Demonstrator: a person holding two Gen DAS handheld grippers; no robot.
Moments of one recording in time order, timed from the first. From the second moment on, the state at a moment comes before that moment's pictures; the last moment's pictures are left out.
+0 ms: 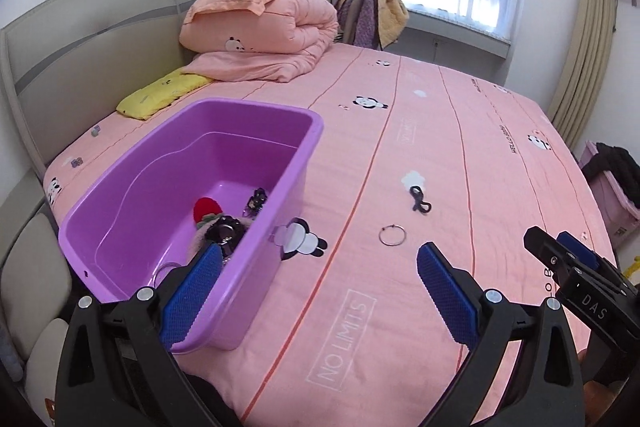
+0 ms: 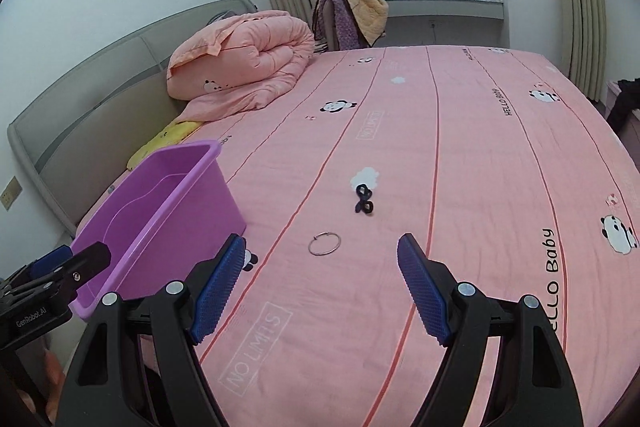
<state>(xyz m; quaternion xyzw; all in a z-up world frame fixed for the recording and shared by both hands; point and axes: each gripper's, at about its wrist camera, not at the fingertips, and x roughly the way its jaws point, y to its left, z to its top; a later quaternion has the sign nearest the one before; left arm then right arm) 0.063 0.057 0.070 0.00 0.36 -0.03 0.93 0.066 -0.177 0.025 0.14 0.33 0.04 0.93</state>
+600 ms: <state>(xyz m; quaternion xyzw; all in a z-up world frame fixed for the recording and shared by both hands) 0.094 -0.046 -0.021 0.04 0.41 -0.06 0.91 0.105 -0.266 -0.059 0.17 0.40 0.02 0.90</state>
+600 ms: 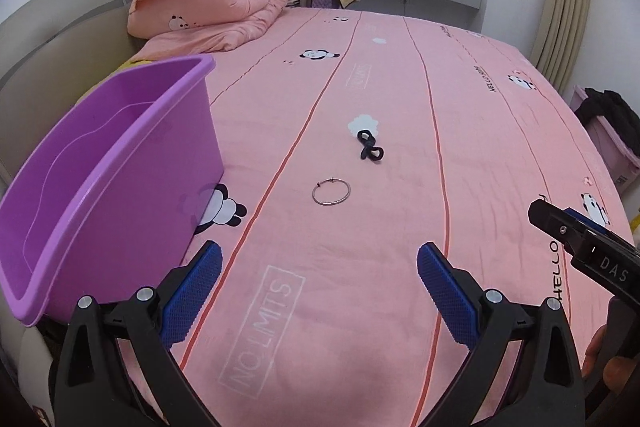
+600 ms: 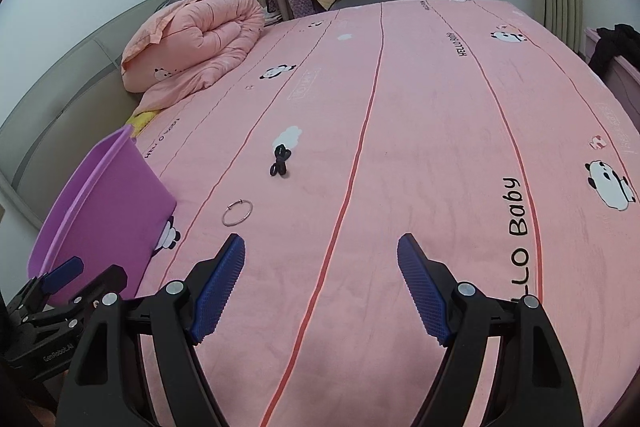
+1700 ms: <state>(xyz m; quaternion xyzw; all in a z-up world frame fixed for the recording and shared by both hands) 0.254 -0.055 -0.161 0.00 0.48 0.03 0.88 0.359 -0.194 -0.179 0.01 0.48 0.11 0.87</state>
